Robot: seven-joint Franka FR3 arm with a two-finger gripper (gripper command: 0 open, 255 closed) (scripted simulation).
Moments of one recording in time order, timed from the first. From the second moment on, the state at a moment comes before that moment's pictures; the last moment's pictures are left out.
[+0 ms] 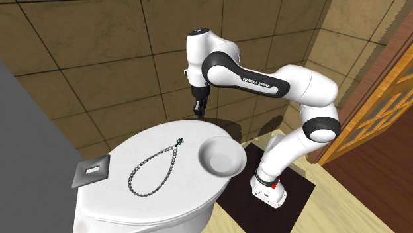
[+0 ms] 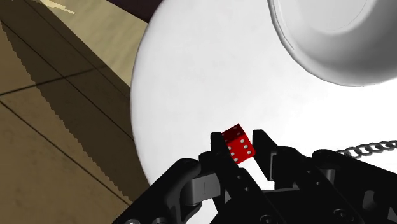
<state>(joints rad) 0.25 -0.45 0.29 -1.75 0.12 1.32 0.01</state>
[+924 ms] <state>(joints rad) 0.30 -0.59 0.37 -1.73 0.22 1.17 0.17</state>
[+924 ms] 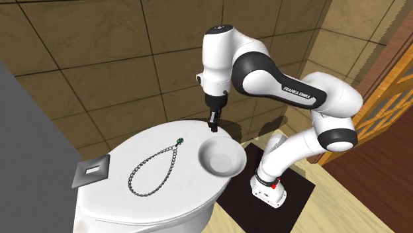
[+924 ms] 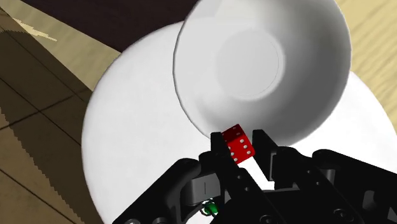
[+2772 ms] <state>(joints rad) 0.36 -0.80 0.45 -2.05 0.32 1.31 0.24</state>
